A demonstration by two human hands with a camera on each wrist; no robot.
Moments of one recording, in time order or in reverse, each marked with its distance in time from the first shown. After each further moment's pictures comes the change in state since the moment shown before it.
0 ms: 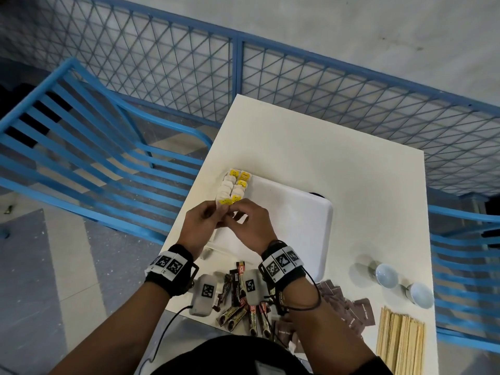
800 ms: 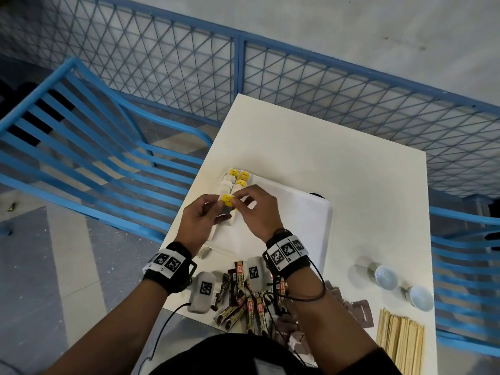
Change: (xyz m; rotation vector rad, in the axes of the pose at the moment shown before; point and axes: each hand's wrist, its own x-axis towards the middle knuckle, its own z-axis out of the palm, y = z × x) left_hand 0.004 -0.001 0.004 -0.048 0.008 0.086; right_hand 0.022 -0.005 -0.024 -0.042 0.060 -0.007
